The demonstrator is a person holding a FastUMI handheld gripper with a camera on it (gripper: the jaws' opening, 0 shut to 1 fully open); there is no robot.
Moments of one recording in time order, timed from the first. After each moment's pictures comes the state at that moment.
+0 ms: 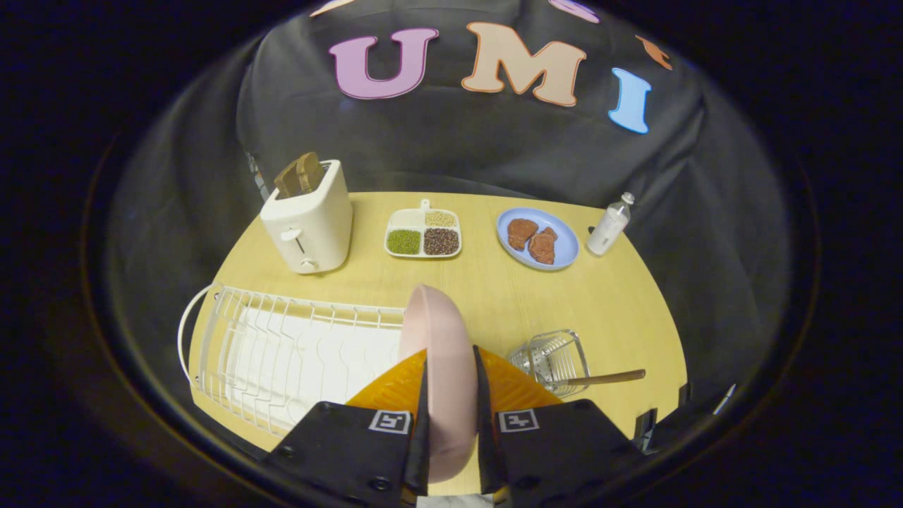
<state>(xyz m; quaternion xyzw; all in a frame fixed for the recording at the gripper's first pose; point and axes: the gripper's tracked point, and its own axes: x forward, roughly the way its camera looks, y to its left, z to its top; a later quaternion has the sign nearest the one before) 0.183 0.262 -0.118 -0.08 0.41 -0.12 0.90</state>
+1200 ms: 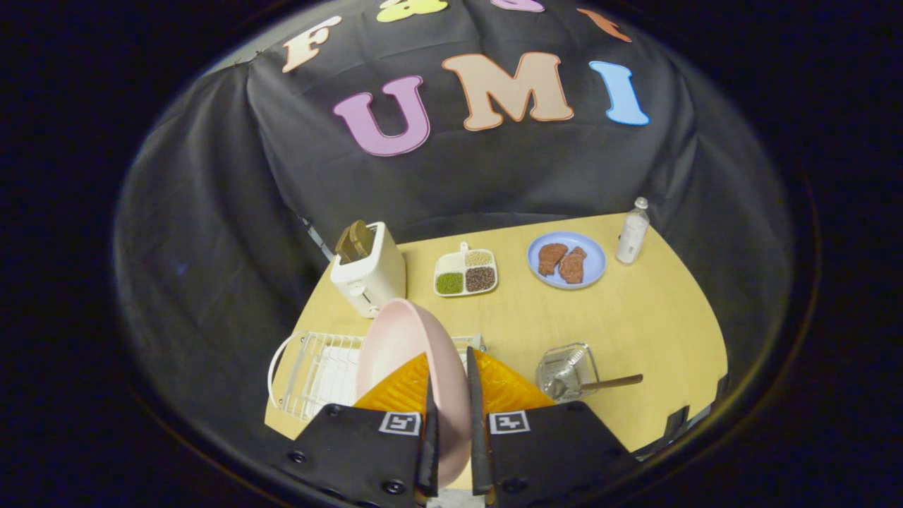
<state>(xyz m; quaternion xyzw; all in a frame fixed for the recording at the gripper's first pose) 0.155 0.245 -0.021 0.05 0.36 -0.02 0.93</state>
